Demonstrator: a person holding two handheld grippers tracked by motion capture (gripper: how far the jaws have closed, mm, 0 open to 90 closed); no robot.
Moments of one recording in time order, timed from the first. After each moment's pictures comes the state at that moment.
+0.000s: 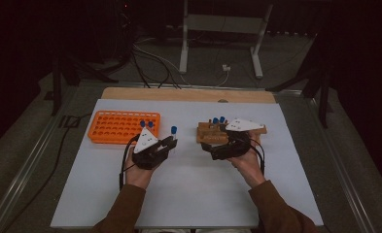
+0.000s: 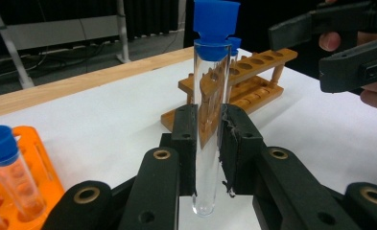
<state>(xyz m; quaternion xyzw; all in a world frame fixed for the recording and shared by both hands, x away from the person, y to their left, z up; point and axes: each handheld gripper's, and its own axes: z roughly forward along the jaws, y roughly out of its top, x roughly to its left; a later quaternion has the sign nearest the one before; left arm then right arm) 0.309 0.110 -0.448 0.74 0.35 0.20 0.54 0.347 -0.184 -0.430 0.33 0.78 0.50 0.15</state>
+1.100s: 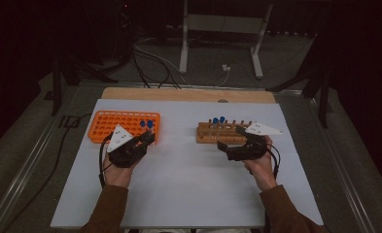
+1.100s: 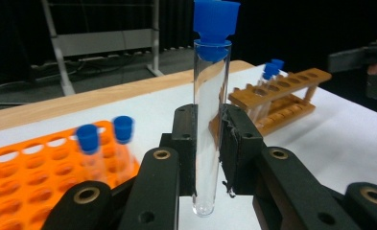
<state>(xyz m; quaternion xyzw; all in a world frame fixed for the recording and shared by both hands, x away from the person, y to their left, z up) 0.302 0.167 -0.431 0.71 0.39 0.24 0.54 0.341 -0.229 -0.440 0.37 0.75 0.53 0.17</state>
